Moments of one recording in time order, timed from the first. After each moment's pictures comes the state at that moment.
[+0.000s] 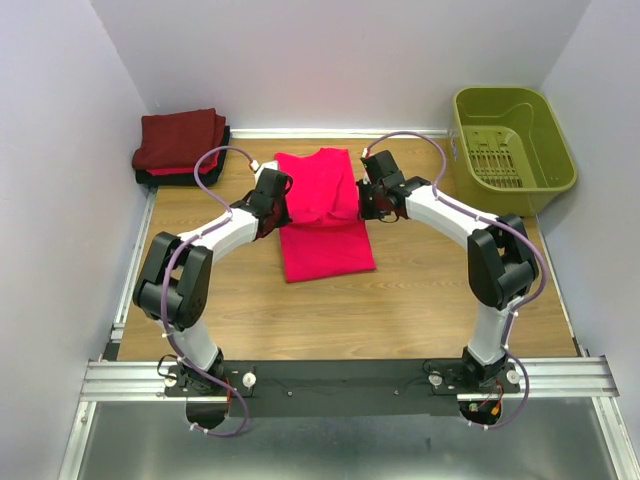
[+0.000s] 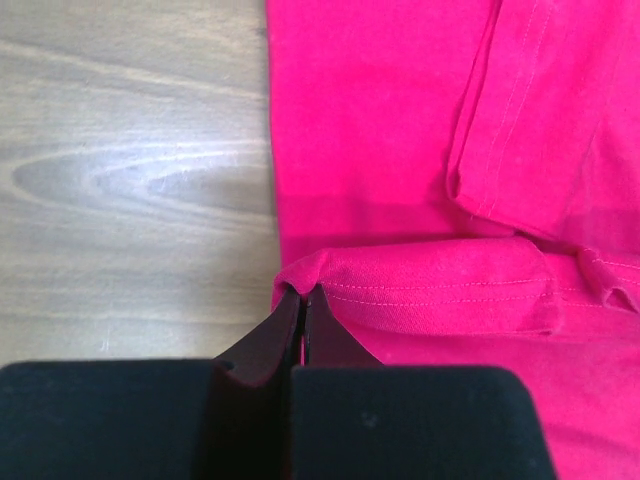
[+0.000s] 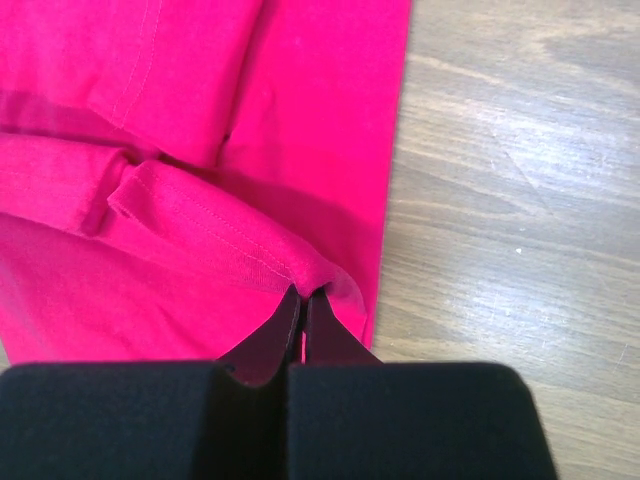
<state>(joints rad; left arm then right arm) -0.40 1.70 1.08 -0.19 -0.20 -0.50 0.52 1.89 1.42 -0.43 0.01 0.34</state>
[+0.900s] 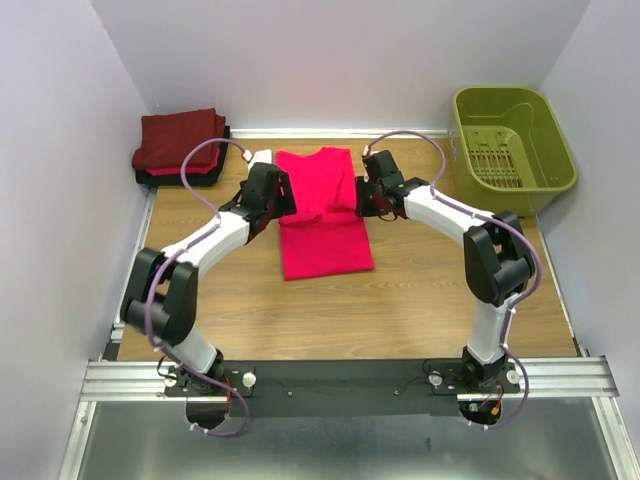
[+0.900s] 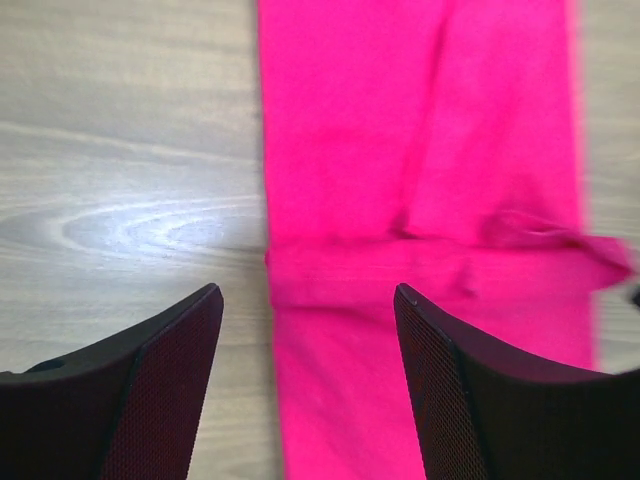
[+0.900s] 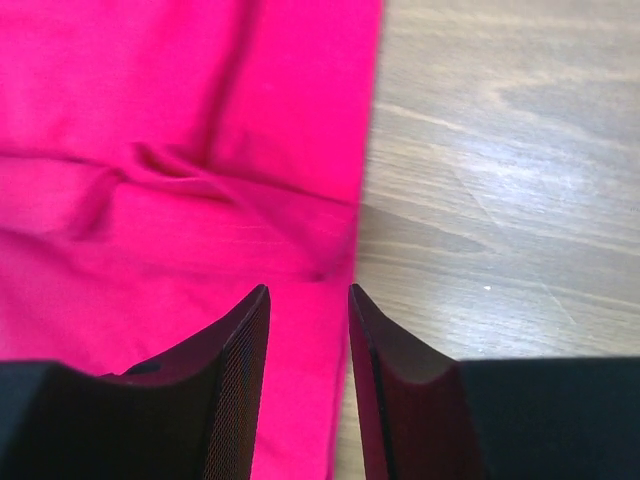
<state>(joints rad) -0.40 1.63 1.07 -0.12 -0.21 -0.46 0.52 1.93 1.42 -0.36 0.07 0.32</state>
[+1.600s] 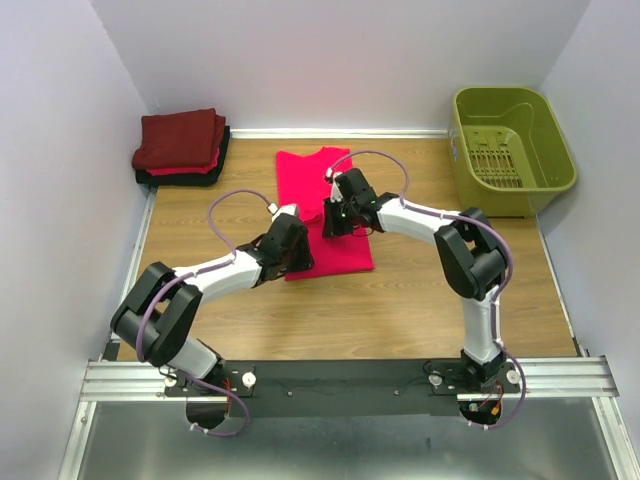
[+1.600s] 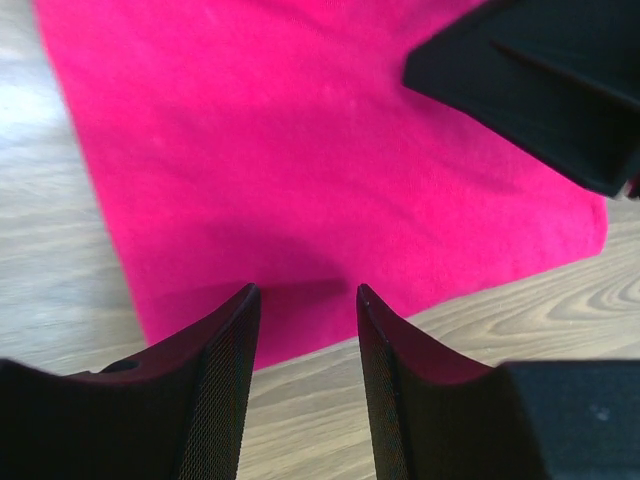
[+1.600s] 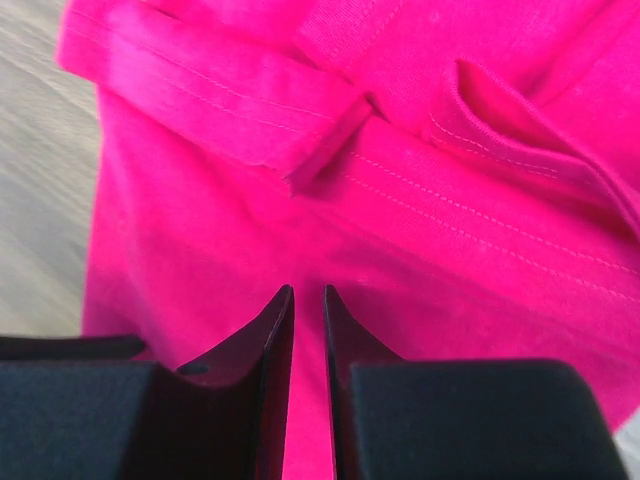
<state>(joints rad) -0.62 1.49 0.74 -0.07 -0.08 -0.67 0.64 2.04 1.42 -0.23 -0.21 0.33</state>
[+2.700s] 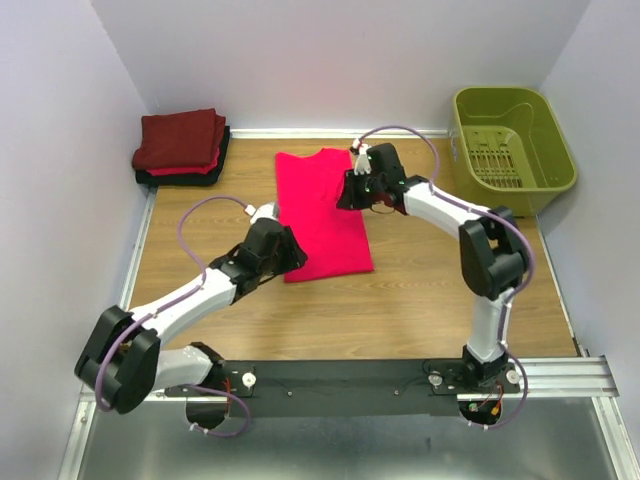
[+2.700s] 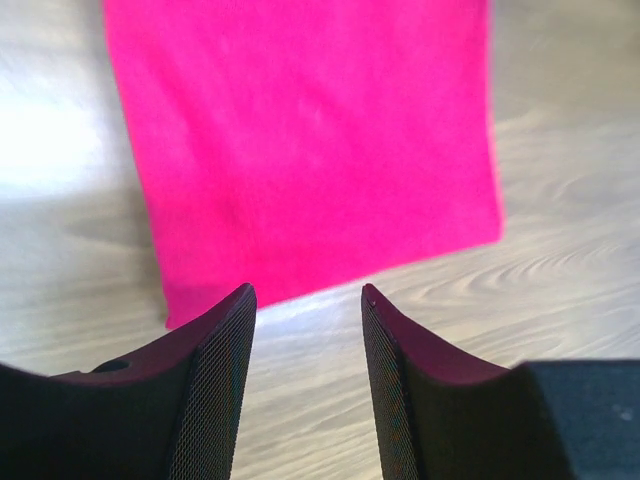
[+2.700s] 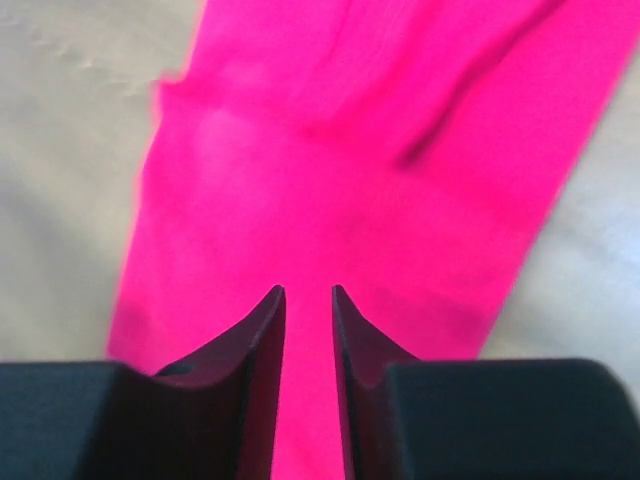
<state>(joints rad) -0.60 1.22 0.64 -0.11 -0.08 -0.76 0.48 2.00 1.48 -0.19 -0.30 0.26</state>
